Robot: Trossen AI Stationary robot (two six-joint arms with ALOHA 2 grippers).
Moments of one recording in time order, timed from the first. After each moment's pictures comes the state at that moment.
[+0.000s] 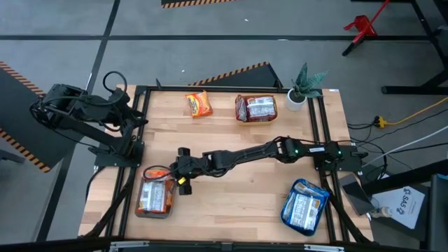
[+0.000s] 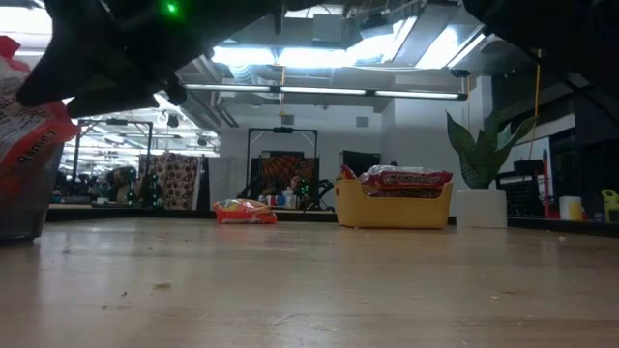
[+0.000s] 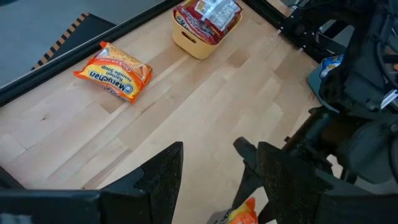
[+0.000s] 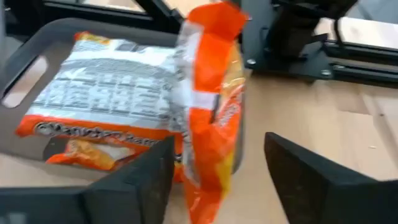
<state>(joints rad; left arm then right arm) -0.24 0.80 1.47 -1.45 -0.43 -0.86 0.18 2.58 2.35 -0.33 0.10 -0.03</state>
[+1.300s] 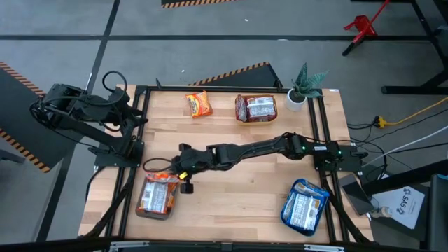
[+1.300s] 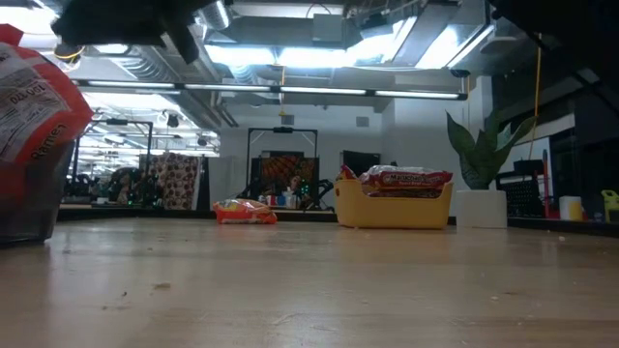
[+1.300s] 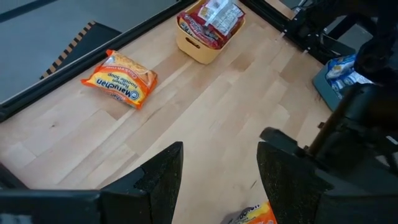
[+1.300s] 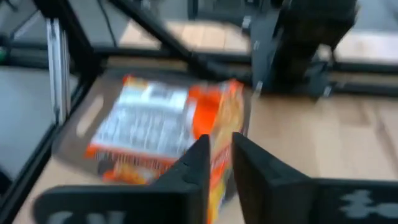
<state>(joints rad) -0.24 0.80 1.47 -1.45 -0.46 -0.83 0.18 2.47 2.36 -0.40 0.01 0.05</state>
